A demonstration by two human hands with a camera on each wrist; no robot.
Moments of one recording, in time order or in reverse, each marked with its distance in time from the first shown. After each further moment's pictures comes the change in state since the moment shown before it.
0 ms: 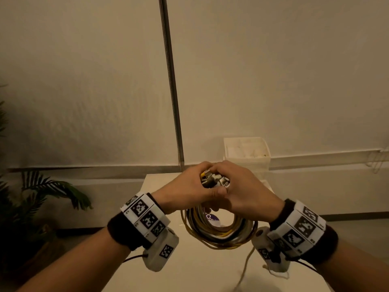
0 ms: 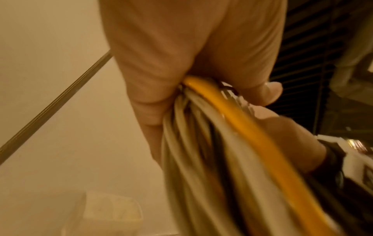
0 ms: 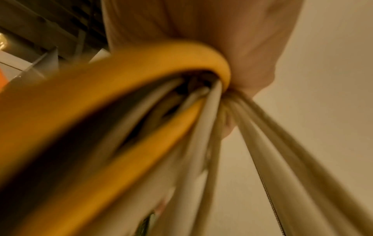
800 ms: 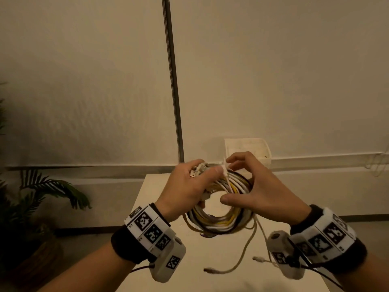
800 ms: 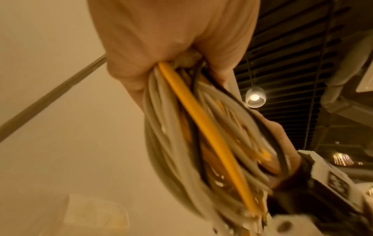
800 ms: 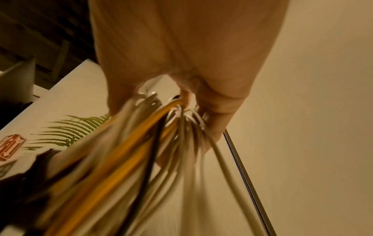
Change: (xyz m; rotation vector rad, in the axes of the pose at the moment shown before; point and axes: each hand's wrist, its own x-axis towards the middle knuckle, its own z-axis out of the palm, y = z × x) left_hand -0.004 -0.008 0.006 -0.163 0.378 0.156; right_hand -0.018 0.006 -0.021 0.307 0.049 0.136
